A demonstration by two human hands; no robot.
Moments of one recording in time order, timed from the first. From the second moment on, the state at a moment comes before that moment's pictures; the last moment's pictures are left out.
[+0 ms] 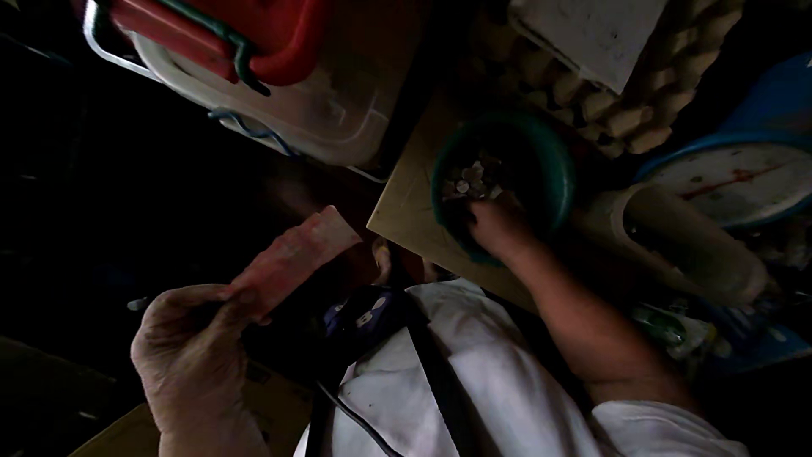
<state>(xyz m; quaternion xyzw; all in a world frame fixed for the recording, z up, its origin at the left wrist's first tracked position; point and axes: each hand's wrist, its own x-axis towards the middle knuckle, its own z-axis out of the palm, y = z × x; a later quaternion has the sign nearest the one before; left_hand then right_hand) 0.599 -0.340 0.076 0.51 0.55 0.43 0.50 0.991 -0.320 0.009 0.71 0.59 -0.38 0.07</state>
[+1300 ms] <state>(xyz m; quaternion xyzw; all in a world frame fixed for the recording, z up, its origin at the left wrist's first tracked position) 0.549 -0.346 0.121 0.53 0.52 0.51 0.43 0.973 -0.366 0.020 0.80 0.54 -0.19 -0.18</state>
